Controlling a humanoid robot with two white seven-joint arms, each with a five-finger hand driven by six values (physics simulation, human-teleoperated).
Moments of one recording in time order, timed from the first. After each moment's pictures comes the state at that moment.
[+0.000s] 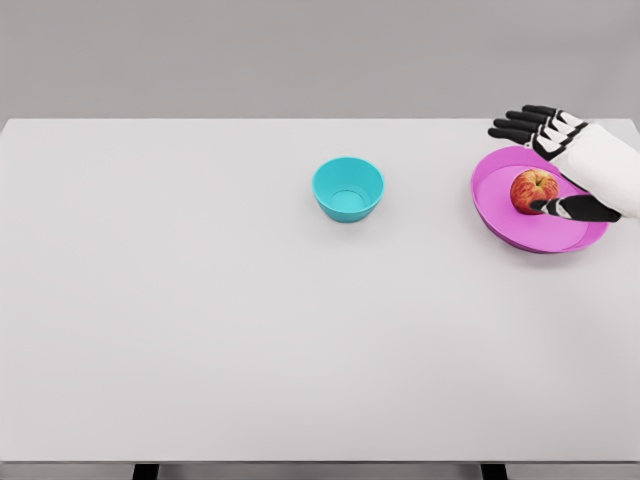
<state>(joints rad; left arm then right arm) 0.00 0.00 -0.01 -0.08 -0.05 0.00 0.06 -0.31 -1.05 0.43 -1.62 0.30 -0.61 -0.12</state>
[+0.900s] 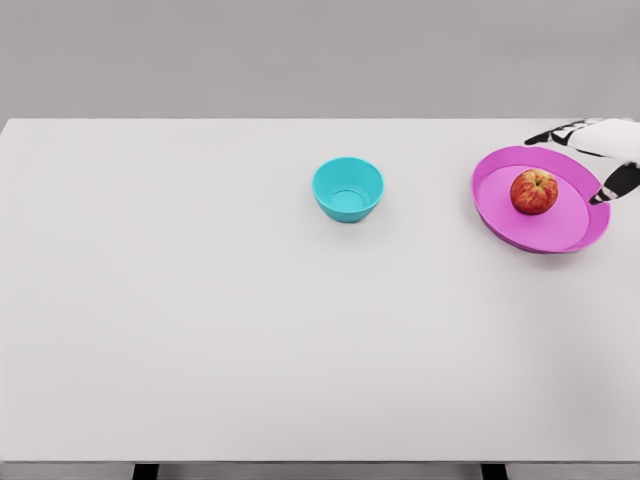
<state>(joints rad) 0.00 0.00 -0.01 -0.08 -0.05 0.00 0.06 -0.78 -0.89 0.62 -1.12 0.29 -0.51 0.61</state>
